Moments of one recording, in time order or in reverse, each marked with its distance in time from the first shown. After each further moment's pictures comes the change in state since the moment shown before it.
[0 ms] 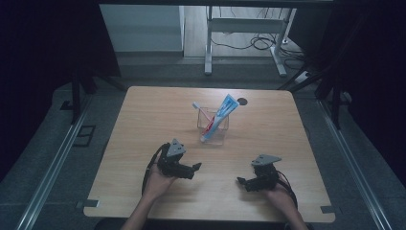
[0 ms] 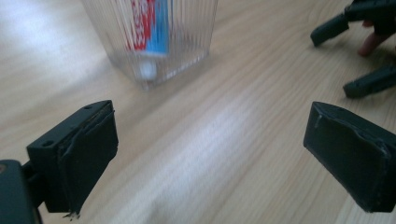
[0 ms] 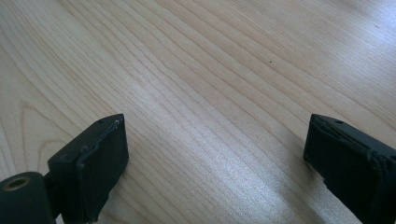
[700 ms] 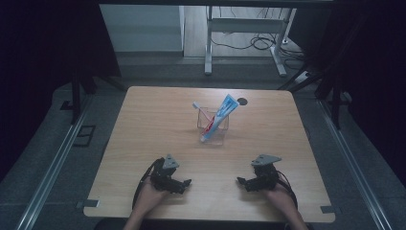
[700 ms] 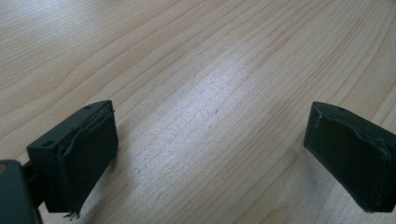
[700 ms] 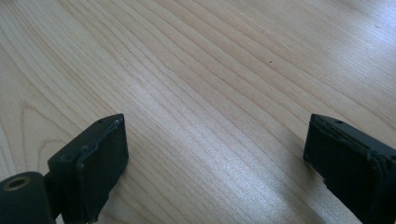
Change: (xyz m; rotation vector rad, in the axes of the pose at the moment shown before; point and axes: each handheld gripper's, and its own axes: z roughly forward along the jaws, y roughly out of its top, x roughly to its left) left arm 0.003 -0.051 0.006 0.190 -0.006 -0.039; right arm 0.000 0.000 0.000 0.000 -0.002 0.001
